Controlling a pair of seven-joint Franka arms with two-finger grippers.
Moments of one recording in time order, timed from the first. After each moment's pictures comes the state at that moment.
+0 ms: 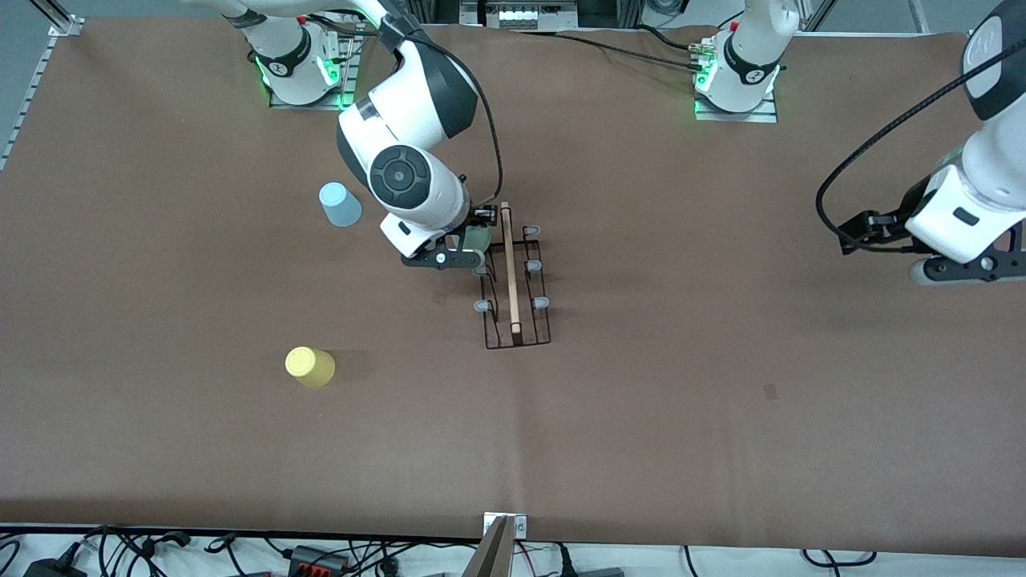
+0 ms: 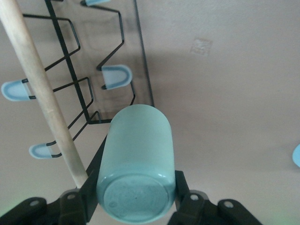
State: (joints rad) left arm -0.02 0.11 -0.04 -1.57 0.10 1.62 -0.15; right arm 0.64 0.51 0.04 -1.53 0.25 1.85 0.62
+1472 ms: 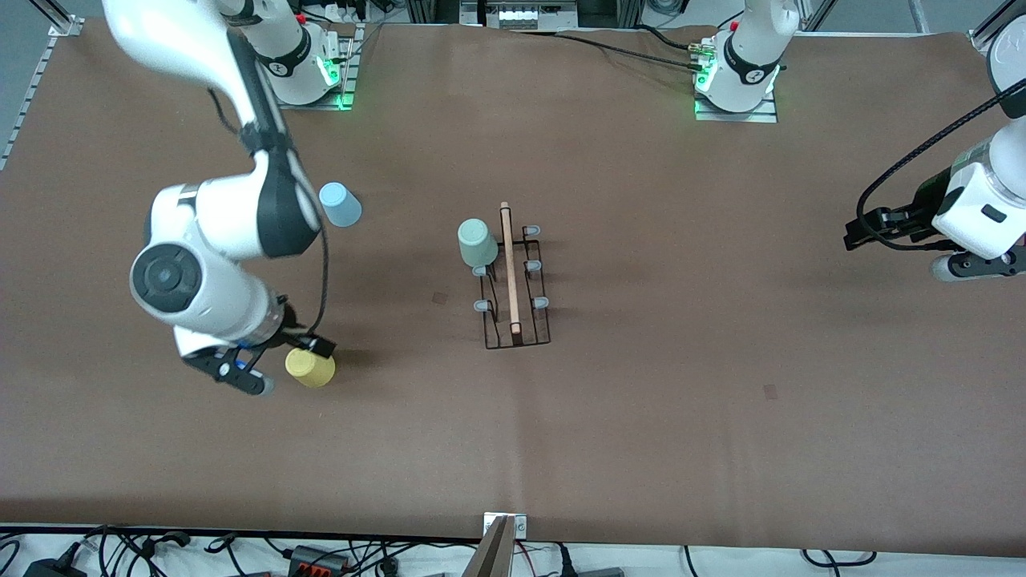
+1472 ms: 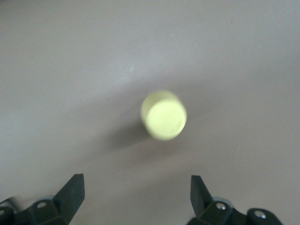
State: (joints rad) left arm 0.01 0.11 -0.02 -1.60 0.00 1.64 -0.15; right arm 0.41 0.66 -0.27 -1.33 0.13 1.92 0.51
